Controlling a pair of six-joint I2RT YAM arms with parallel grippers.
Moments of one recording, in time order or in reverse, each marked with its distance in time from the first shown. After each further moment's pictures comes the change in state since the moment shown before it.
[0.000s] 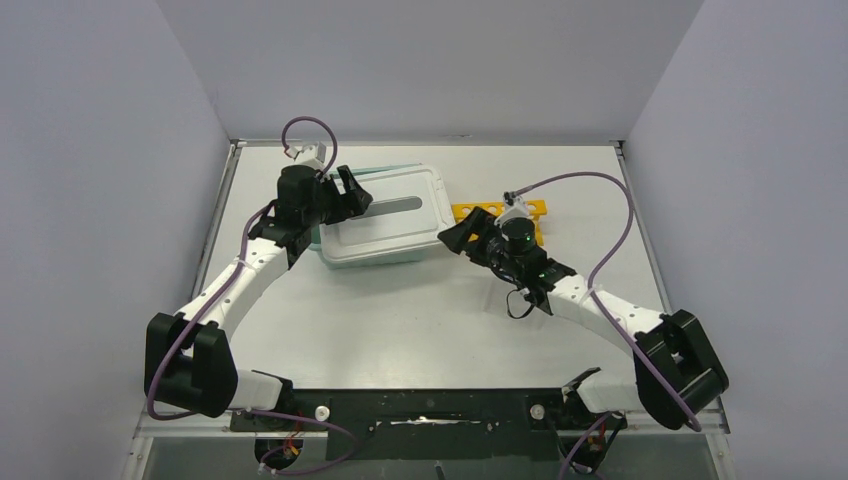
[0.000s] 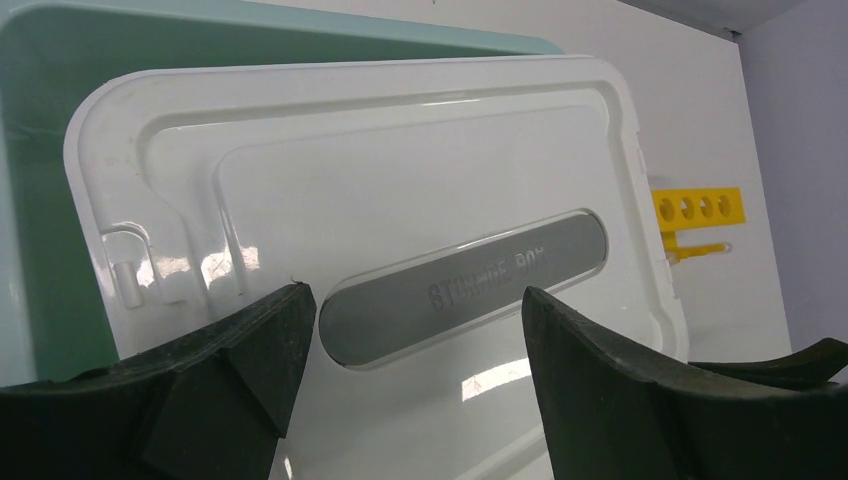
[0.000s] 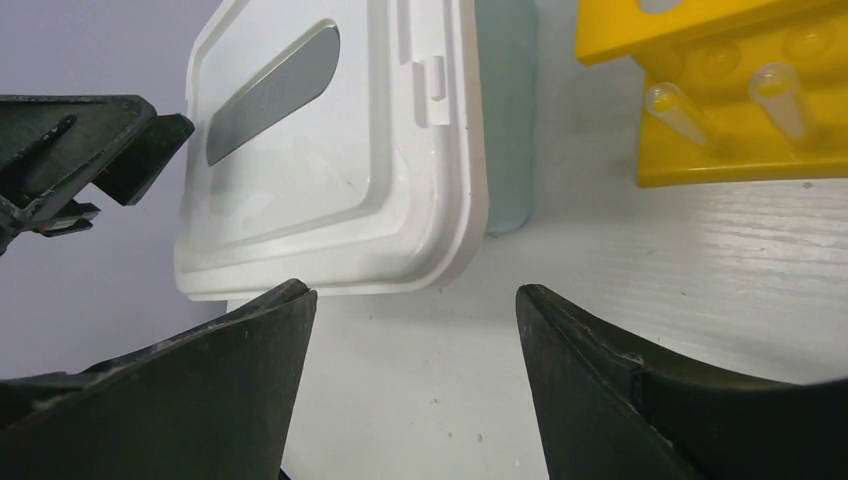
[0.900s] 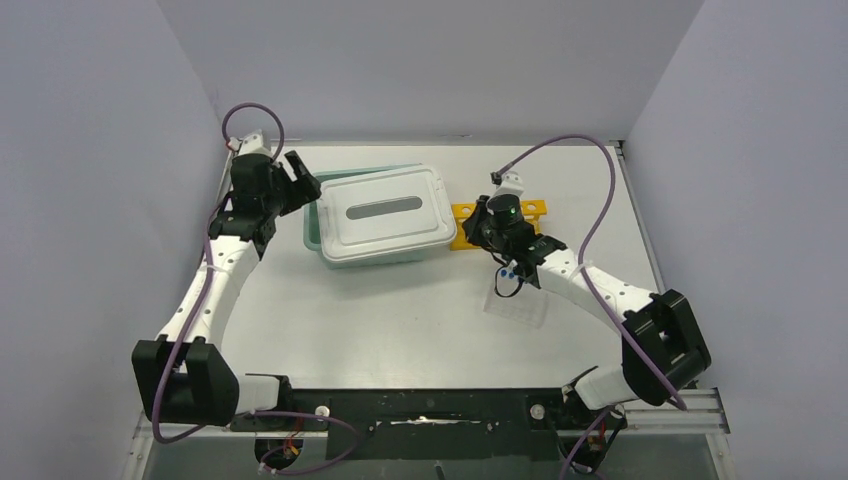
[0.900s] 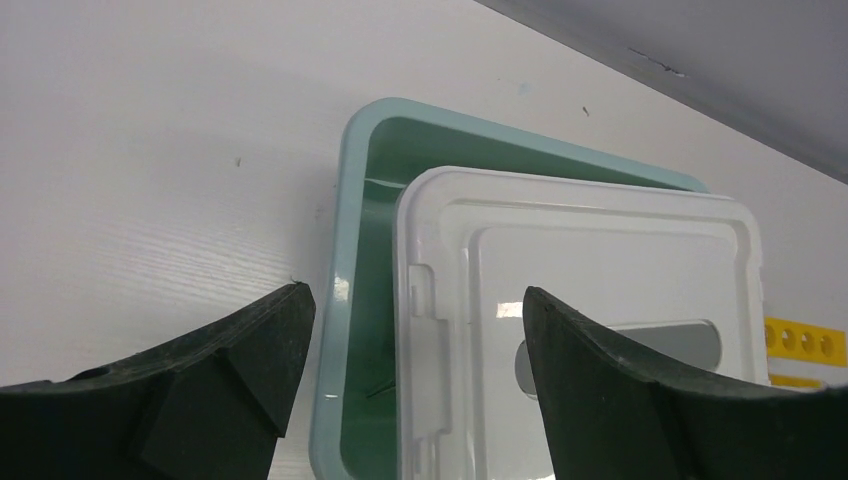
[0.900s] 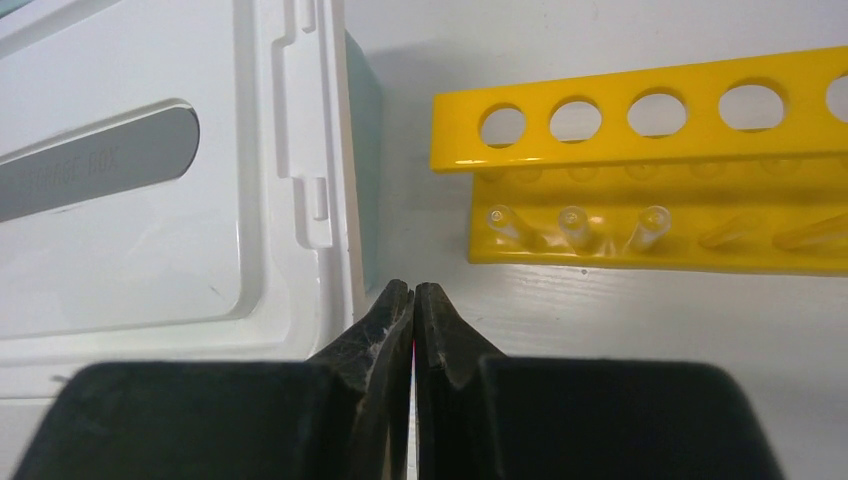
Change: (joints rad) left arm 0.208 -0.068 0.097 -0.175 -0.104 0.052; right arm 0.000 0.100 0.227 -0.275 0.246 -0.323
